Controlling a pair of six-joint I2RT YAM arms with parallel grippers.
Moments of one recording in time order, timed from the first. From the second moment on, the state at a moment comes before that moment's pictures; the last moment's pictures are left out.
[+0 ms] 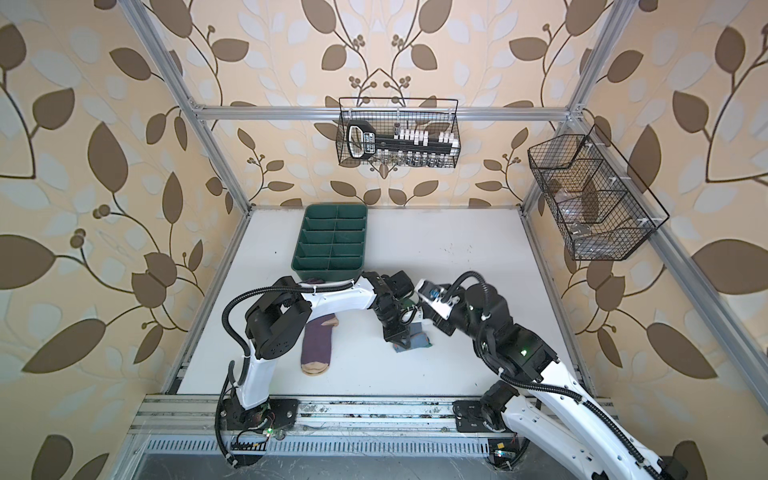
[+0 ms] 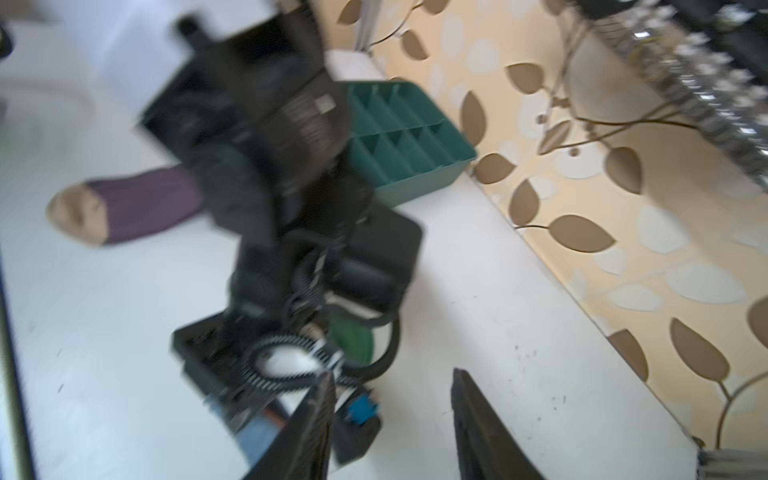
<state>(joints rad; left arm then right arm) -0.88 2.08 1.47 -0.79 0.59 0.39 0.72 0.68 0.73 -0.57 0.02 -0.52</state>
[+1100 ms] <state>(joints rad) -0.81 2.07 1.44 -0.84 0.64 0.38 0.96 1.42 0.70 -0.51 0.25 -0.77</state>
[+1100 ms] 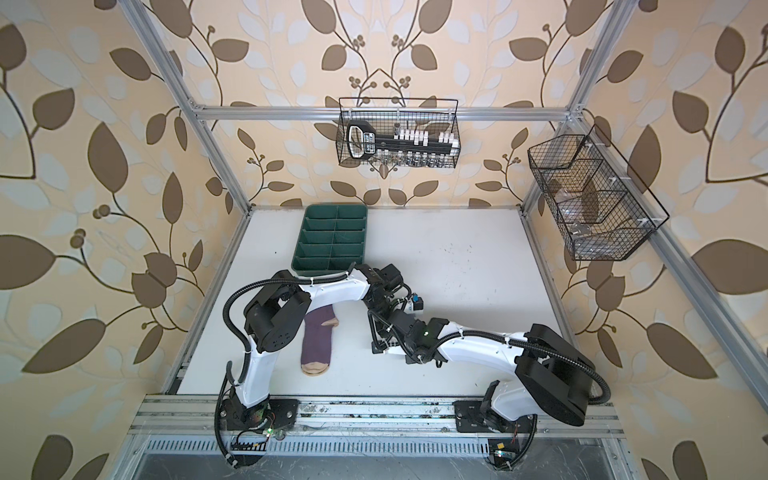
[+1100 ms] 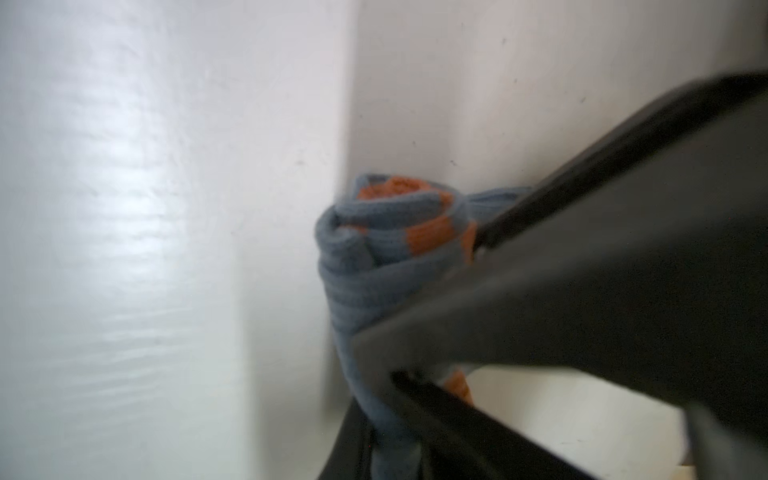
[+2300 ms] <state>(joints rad) -1.06 1.01 1.07 -0.73 -0.23 0.78 0.80 1.94 1.32 -1.15 -0.17 -0.75</state>
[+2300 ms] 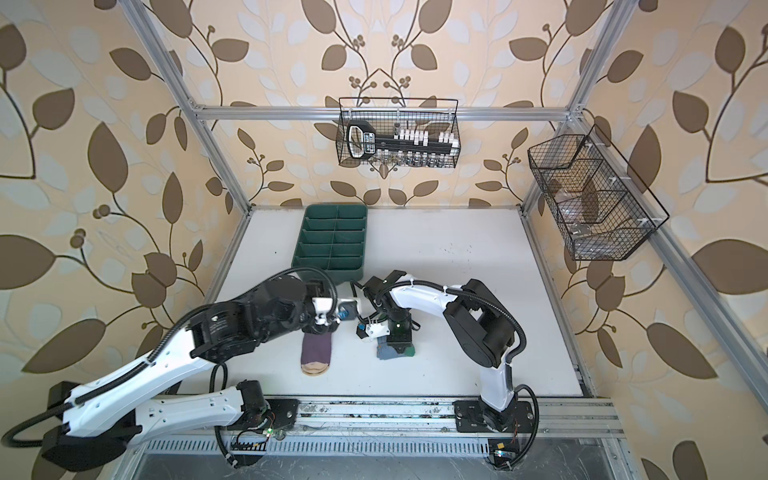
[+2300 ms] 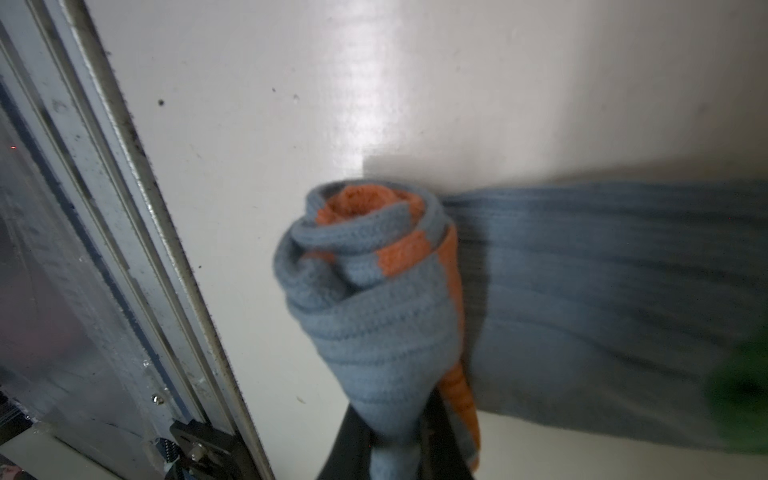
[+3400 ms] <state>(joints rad) -1.21 1.67 0.78 -0.07 -0.35 0.48 0.69 1.92 1.28 -1.06 -0.29 -0.80</state>
